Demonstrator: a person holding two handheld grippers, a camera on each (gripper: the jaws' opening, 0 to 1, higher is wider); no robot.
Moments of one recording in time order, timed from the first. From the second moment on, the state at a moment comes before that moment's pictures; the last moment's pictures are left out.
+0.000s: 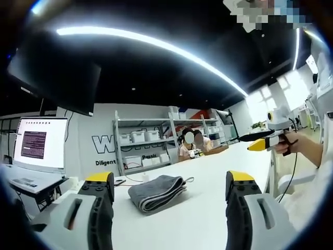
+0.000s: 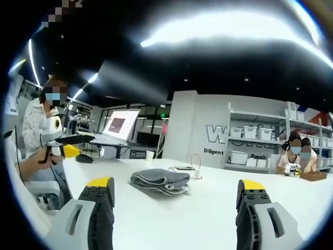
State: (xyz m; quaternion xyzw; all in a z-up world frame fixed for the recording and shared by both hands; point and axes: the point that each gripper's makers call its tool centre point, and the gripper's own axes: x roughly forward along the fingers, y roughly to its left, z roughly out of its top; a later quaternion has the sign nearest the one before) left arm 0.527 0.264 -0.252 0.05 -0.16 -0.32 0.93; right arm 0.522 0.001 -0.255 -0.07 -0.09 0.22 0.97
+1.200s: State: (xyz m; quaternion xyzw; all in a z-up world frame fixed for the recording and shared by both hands) left arm 0.526 0.265 -0.251 0.04 -0.15 -0.33 0.93; right arm 0.520 0.006 -0.255 -0.04 -0.08 0.24 0.97
